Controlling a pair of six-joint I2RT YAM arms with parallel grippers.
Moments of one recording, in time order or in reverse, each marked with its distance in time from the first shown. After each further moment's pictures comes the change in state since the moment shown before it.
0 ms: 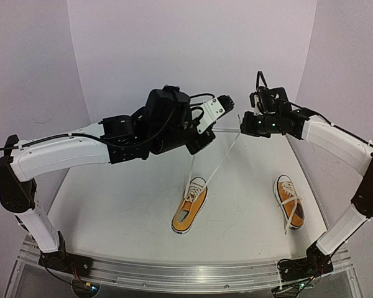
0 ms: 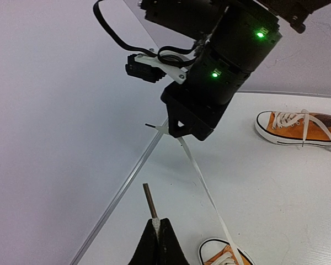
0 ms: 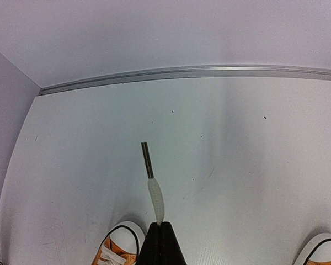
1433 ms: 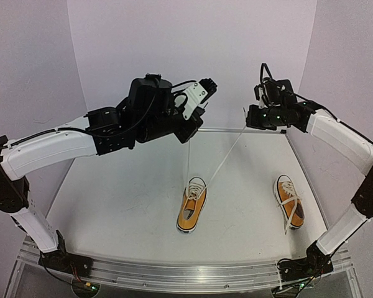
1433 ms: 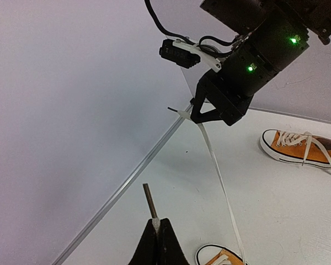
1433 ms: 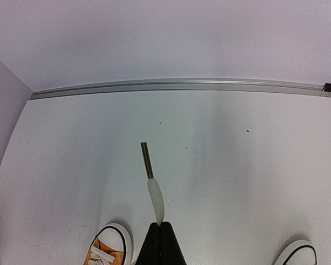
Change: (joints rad) left arm 0.071 -0.078 -0.022 -0.005 0.050 -0.095; right arm -0.026 -0.004 0.092 -0.084 0.030 -0.066
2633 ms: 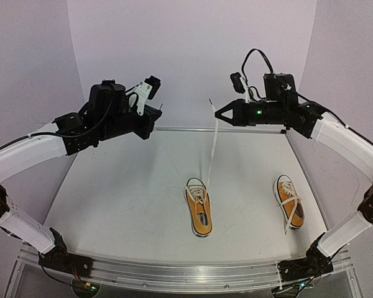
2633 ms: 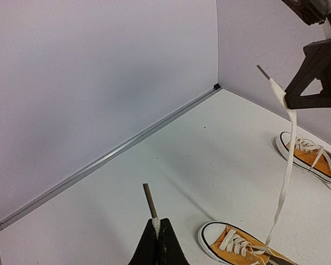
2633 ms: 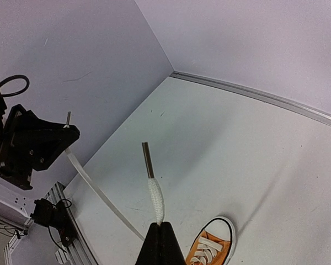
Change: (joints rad) left arm 0.253 -0.250 -0.314 0.019 0.155 -0.274; right arm 0.155 -0.082 -0.012 0.152 -0.447 -0.025
